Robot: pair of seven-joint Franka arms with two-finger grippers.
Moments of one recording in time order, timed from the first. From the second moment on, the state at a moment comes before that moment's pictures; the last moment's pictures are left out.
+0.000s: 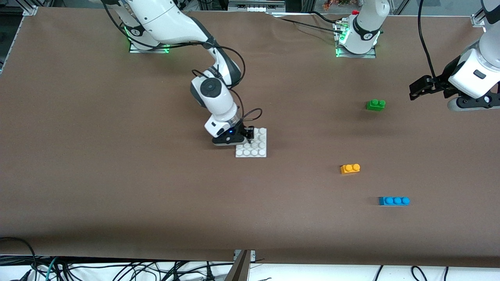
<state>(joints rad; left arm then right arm) -0.02 0.00 -0.05 -1.63 0.03 1.53 -0.15 0.72 0.73 0.04 -1.73 0.07 2.78 0.72</state>
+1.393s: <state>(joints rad) -0.02 0.01 -0.05 -1.63 0.03 1.53 -0.15 0.76 0.74 -0.06 -1.52 0.07 2.56 0.78</state>
